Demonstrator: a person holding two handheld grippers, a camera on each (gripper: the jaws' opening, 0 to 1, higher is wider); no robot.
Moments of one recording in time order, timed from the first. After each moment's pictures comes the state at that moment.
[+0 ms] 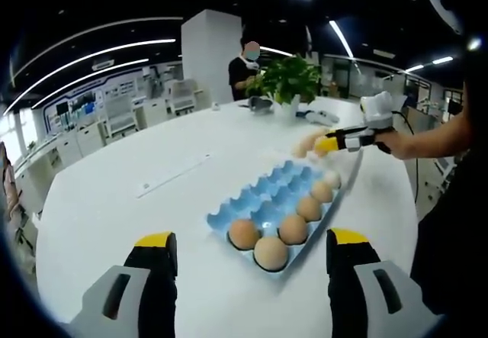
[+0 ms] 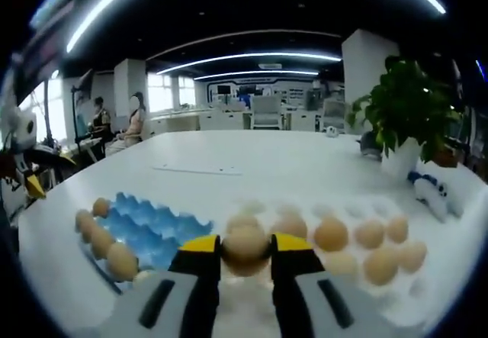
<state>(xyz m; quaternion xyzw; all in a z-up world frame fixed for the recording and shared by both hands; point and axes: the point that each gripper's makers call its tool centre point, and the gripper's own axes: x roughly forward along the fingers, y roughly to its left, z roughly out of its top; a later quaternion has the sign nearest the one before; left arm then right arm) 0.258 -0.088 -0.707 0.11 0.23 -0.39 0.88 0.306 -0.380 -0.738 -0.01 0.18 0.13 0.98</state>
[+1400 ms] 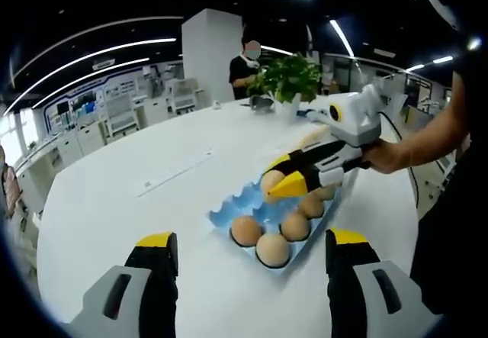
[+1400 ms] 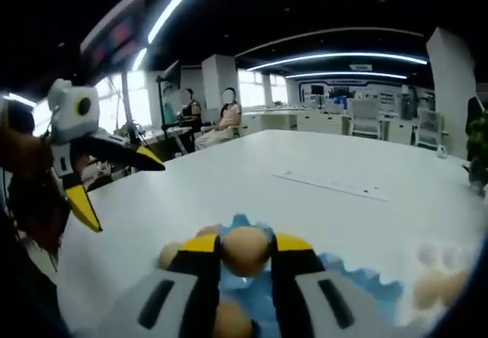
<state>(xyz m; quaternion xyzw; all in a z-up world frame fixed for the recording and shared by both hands) 0.258 -0.085 -0.708 0.11 0.23 -0.39 0.88 0.313 -0.172 -0.742 -0.02 0.17 0.39 0.90</state>
